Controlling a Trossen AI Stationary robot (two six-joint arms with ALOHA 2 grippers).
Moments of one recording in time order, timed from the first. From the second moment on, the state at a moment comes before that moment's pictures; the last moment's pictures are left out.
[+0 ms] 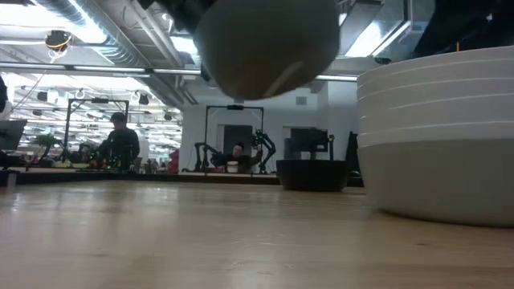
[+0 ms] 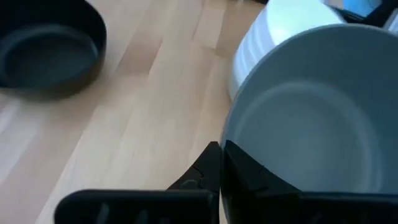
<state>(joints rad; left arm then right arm) 0.00 1.51 1.11 -0.30 0.02 -0.33 0.46 1.02 1.04 -1.21 0.68 1.01</state>
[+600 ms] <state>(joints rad) -0.01 1.59 1.43 -0.32 0.05 -0.18 0.49 0.77 0.83 -0.99 0.71 0.99</state>
